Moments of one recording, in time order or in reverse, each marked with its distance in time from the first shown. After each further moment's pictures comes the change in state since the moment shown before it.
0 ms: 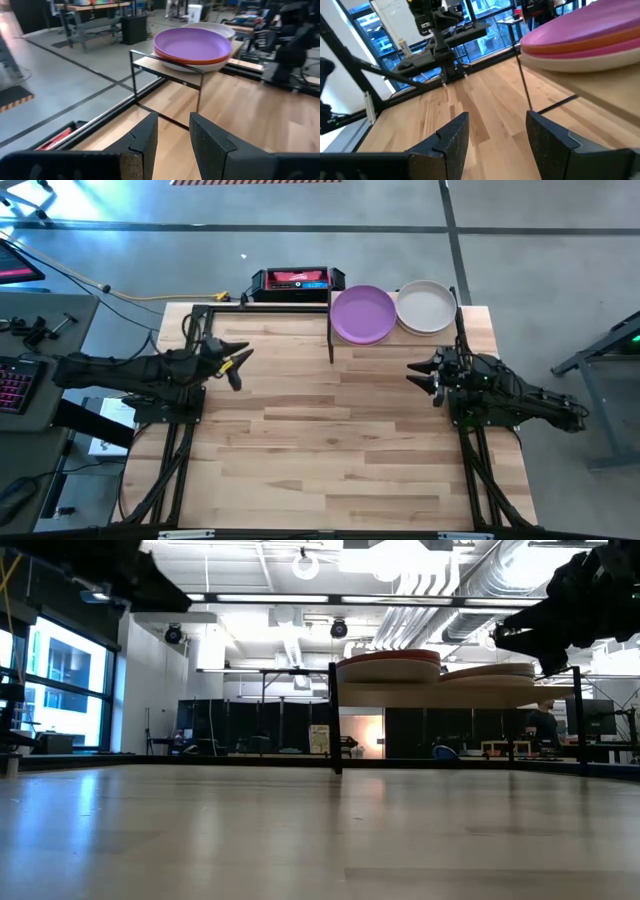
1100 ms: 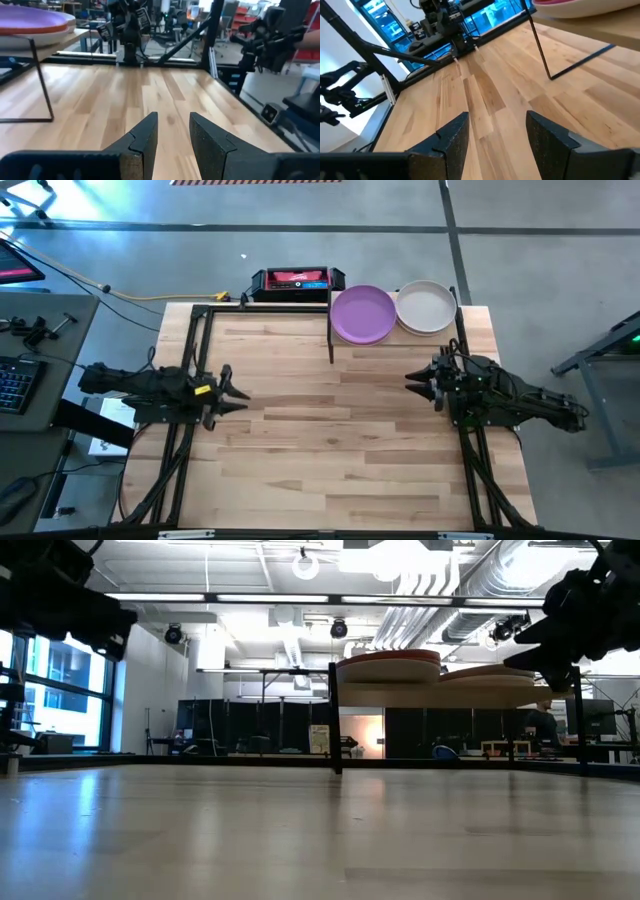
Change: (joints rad) left arm -0.117 -0.517 -0.404 0.050 0.646 0.084; right arm 0.000 0.006 -0.014 -0.099 -0.105 0.114
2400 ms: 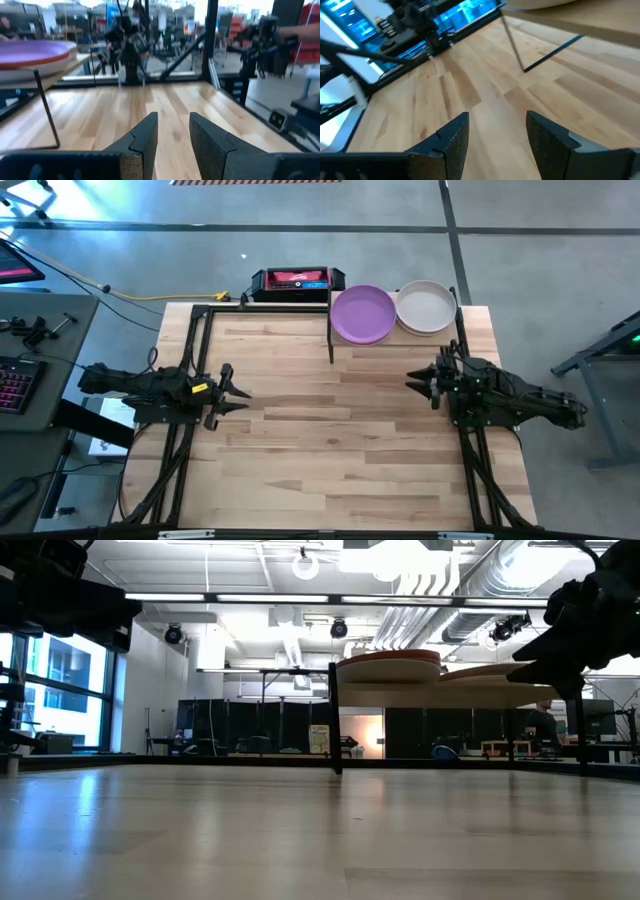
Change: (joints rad) left arm 0.003 0.003 -0.045 0.126 0.010 0.099; right arm 0.028 -0.014 0.000 -0.081 0.139 0.018
